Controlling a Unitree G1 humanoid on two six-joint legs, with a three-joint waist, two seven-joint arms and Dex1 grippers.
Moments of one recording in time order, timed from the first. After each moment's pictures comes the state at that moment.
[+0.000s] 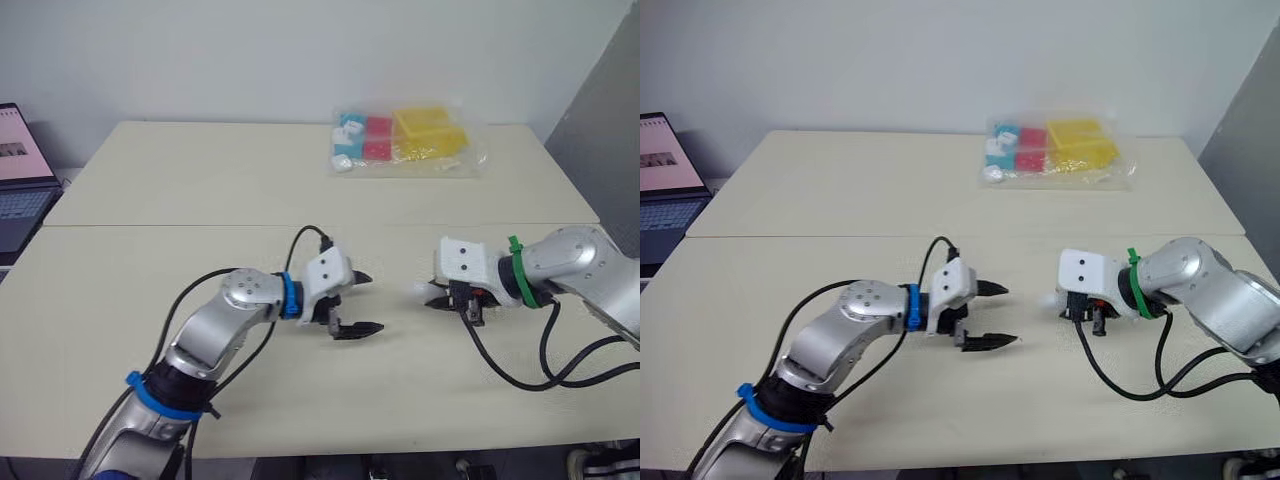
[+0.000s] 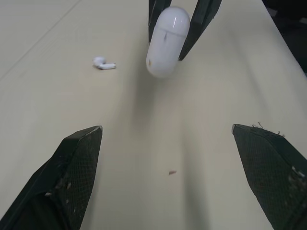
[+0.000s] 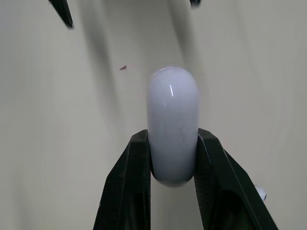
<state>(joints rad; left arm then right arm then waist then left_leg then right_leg) -0.51 0.48 -0.37 -0.28 -0.29 0.62 -0.94 -0.72 -1.16 0.52 -0.46 0.36 0.71 1.03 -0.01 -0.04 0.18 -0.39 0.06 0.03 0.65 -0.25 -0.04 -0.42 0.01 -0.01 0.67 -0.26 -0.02</state>
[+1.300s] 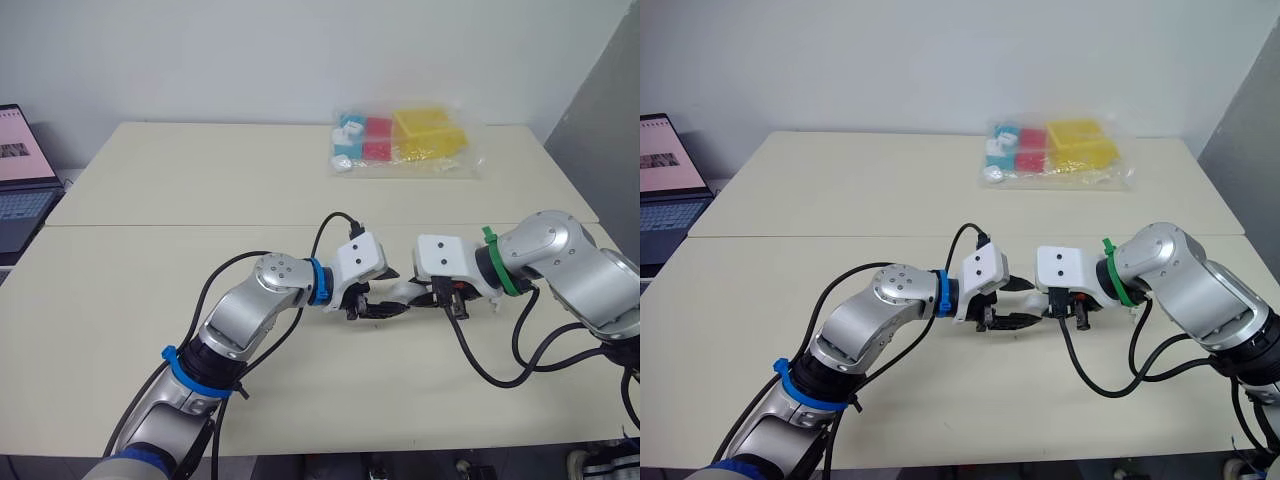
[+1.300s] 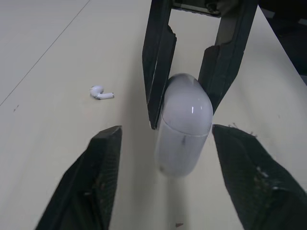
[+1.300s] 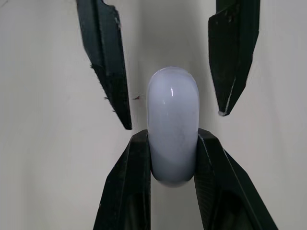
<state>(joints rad) -0.62 0.40 -0.41 -0.23 -0.26 0.67 -0.92 -0.78 -0.98 0.48 -0.43 0.21 0.79 1.20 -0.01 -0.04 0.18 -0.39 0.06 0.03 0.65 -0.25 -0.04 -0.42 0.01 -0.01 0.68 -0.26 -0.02</state>
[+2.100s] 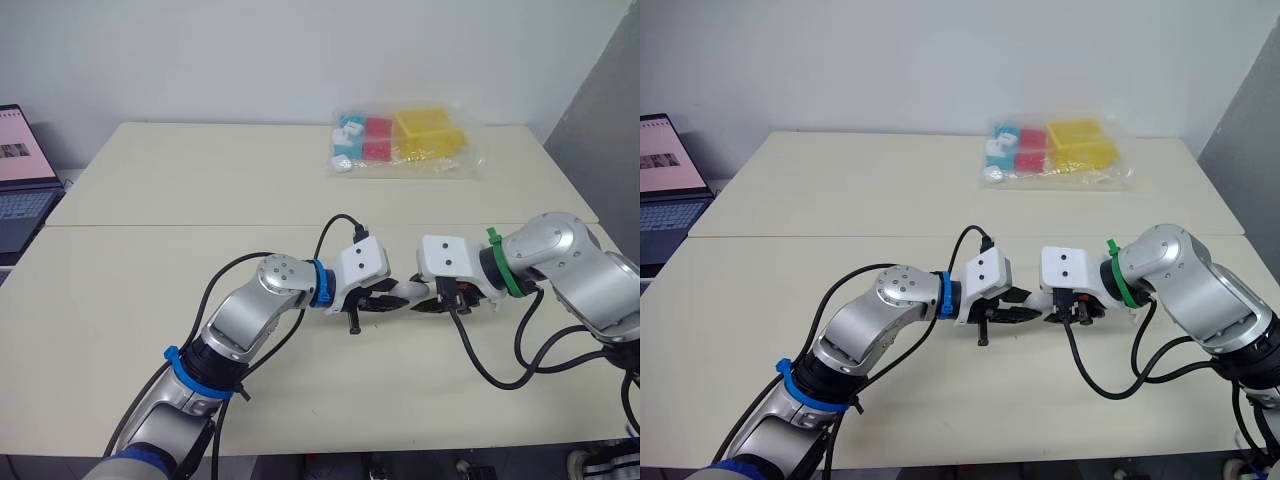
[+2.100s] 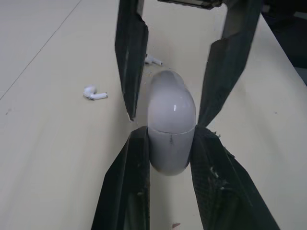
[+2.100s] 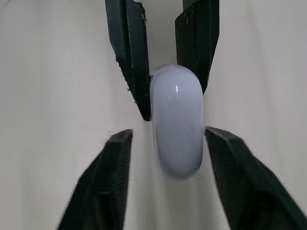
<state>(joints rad) -0.62 0.40 -0.42 -0.23 -0.24 0.64 -0.92 -0.73 -0.98 0.43 -0.43 0.19 0.78 1.22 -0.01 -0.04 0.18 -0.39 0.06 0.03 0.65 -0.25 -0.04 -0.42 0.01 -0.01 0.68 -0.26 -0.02</state>
